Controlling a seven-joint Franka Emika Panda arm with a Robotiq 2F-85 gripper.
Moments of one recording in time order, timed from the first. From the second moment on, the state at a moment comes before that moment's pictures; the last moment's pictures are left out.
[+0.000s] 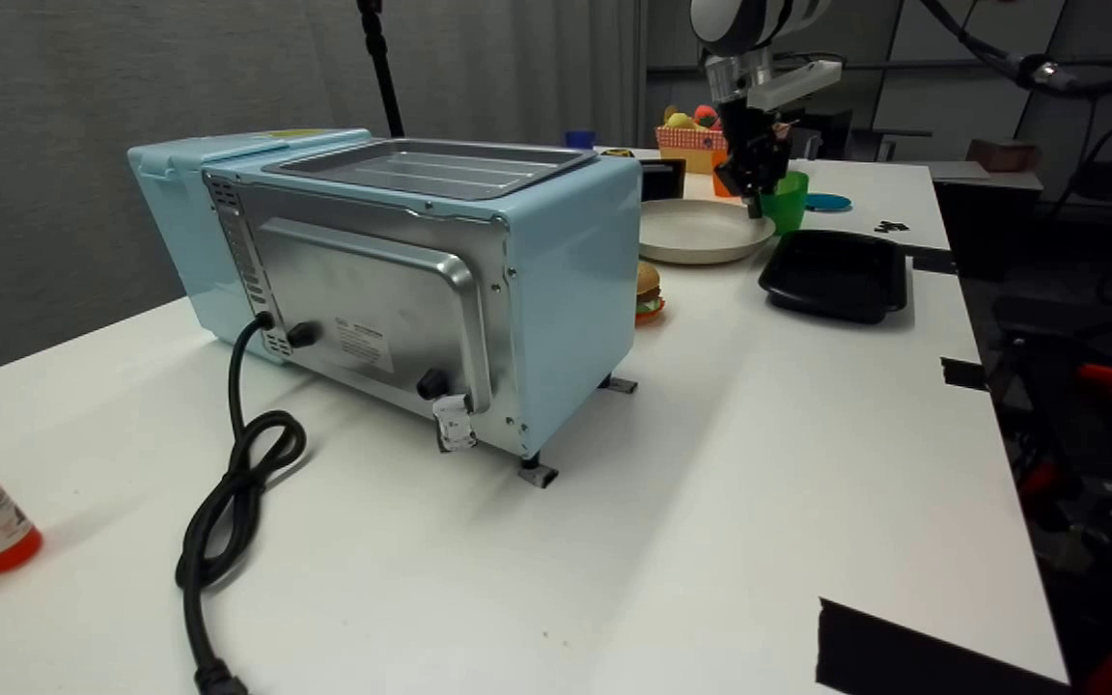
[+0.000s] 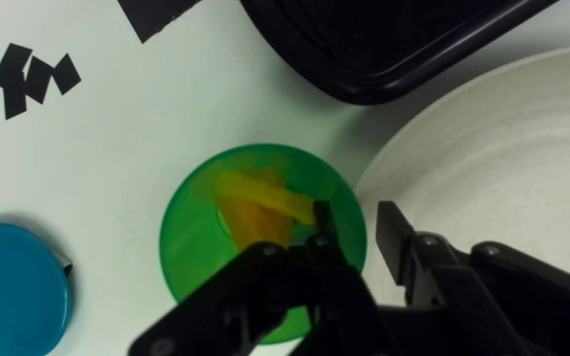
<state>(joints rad) -0.37 0.72 -0.25 -1.66 -0.03 2.14 0.04</state>
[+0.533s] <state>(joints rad) -0.37 0.71 -0.26 -1.65 -0.03 2.14 0.05</state>
